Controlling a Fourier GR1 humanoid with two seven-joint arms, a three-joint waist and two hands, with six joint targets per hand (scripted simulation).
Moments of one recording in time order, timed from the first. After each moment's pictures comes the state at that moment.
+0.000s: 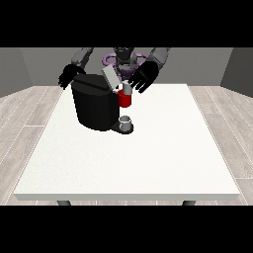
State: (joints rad) left arm -1.15 0.46 0.12 -0.63 -0.62 -0.12 -0.13; right arm -0.33 -0.04 -0.02 -1.40 0.00 -0.16 -0.03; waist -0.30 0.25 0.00
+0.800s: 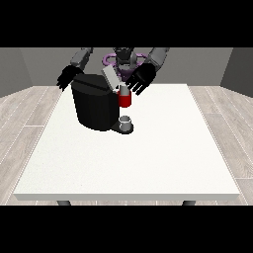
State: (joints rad) left arm -1.17 0.43 0.11 -0.62 -0.64 -0.12 -0.13; right arm -0.33 -0.04 -0.05 -1.39 -0.03 -0.16 -0.05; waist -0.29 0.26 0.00
